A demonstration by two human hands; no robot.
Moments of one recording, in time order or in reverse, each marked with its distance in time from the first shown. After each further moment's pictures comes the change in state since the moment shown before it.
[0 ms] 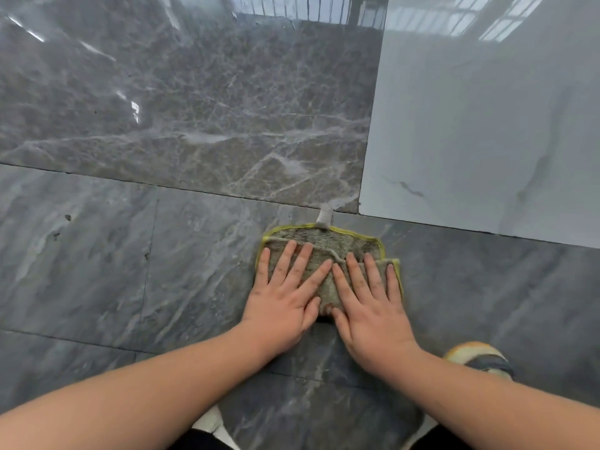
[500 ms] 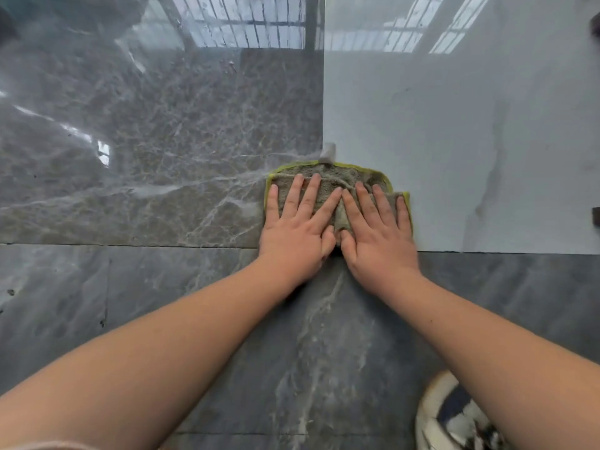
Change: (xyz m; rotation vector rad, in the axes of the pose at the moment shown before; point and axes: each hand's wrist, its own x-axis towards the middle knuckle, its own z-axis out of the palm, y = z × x) left_hand 0.175 0.013 -0.065 0.035 0.050 -0.026; right_hand 0.113 0.096 -0.053 0.033 0.161 0.282
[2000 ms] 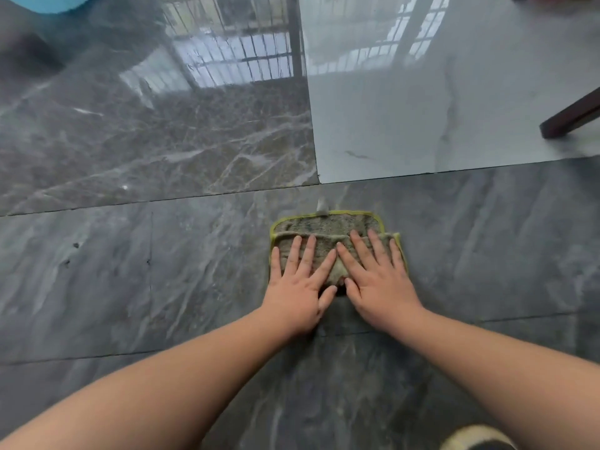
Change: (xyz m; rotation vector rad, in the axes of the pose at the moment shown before) left_hand -0.204 0.034 0.052 0.015 -0.241 0.121; right_hand -0.199 -0.039 0.049 0.062 -0.077 -0.036
